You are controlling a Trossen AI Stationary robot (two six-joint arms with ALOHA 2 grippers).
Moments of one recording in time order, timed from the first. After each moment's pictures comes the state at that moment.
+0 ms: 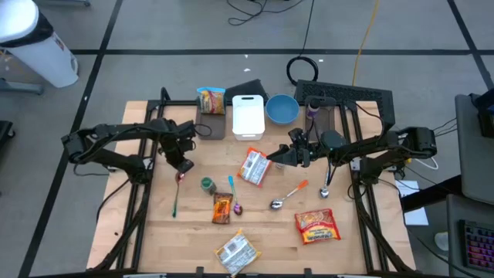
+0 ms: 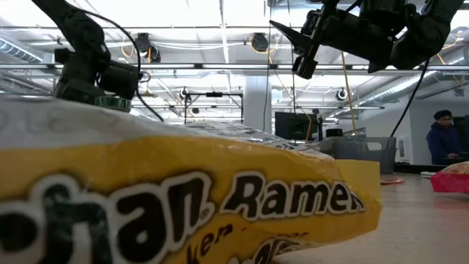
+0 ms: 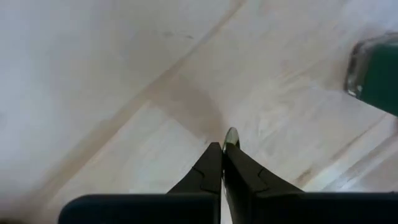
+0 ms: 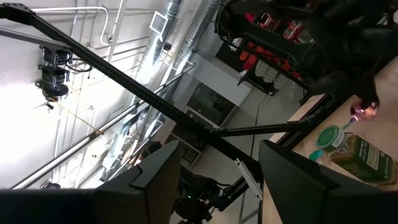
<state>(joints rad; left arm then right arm) 0.55 1.29 0.64 -1.01 0.40 -0.26 -0.16 1.38 0.47 1.20 -0.42 1.11</state>
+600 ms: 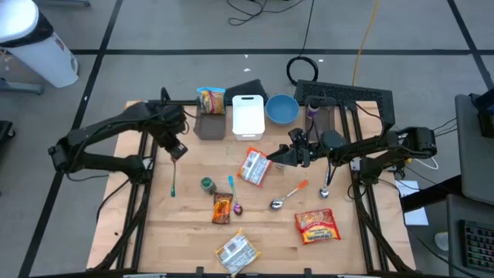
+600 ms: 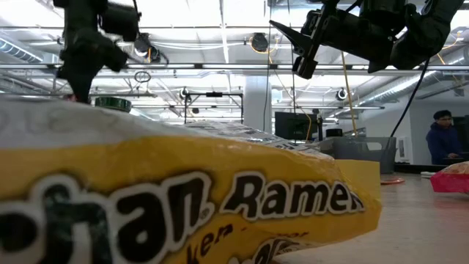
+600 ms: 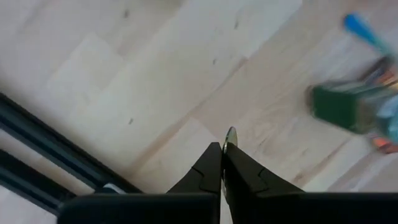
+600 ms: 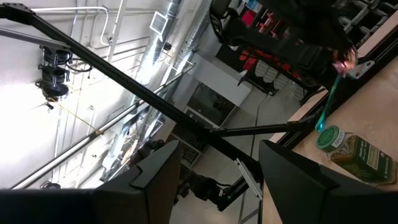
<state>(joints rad) 0.55 1.11 1.00 -1.35 0.18 -0.27 -0.16 1.38 0.47 1.20 -0.42 1.11</state>
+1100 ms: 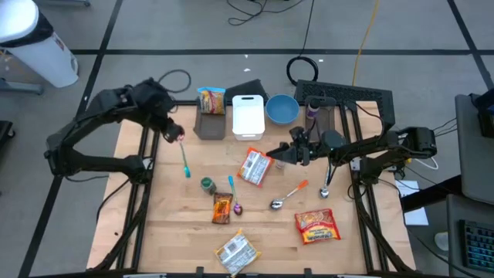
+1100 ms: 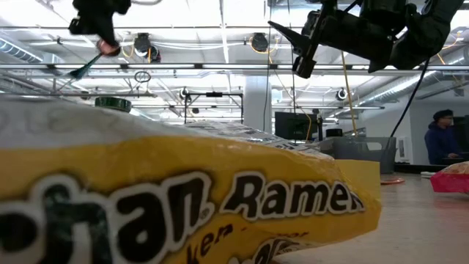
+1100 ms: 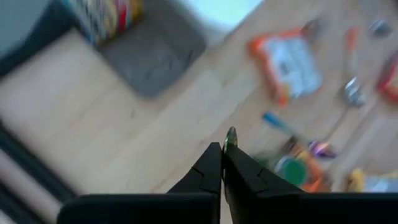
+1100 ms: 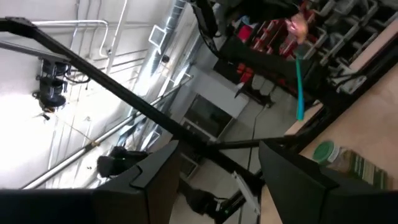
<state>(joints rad) 0.55 1.05 1.38 -1.33 0.12 -0.31 -0.16 1.38 0.47 1.22 -0.36 1.11</state>
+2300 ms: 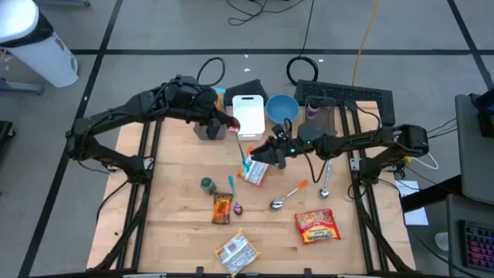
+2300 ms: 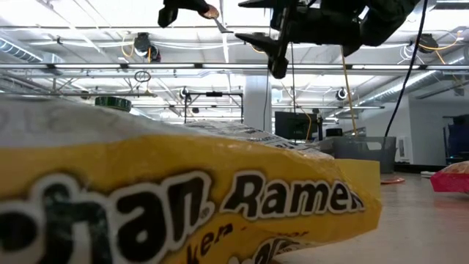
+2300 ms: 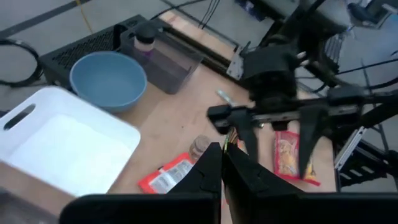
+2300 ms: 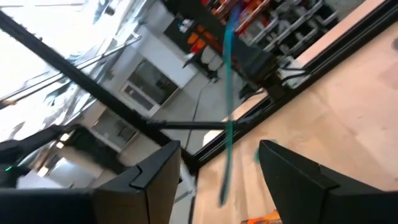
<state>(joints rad) 0.32 1.32 1.47 -0.65 0.18 -0.34 -0.15 1.47 0.76 0.73 -0.35 0.83</state>
